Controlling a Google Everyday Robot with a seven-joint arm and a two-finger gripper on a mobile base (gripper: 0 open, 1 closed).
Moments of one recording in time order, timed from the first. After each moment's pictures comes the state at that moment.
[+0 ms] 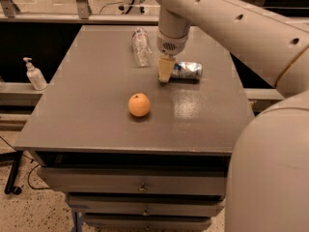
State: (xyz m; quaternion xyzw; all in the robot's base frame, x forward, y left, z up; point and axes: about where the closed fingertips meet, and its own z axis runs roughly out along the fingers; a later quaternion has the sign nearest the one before) arm 0.684 -0.053 0.844 -0.62 0.77 -0.06 0.13
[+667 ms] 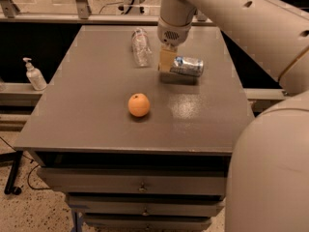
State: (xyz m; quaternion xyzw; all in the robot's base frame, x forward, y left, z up) arm 0.673 -0.048 0.875 -0.63 0.77 -0.04 0.13
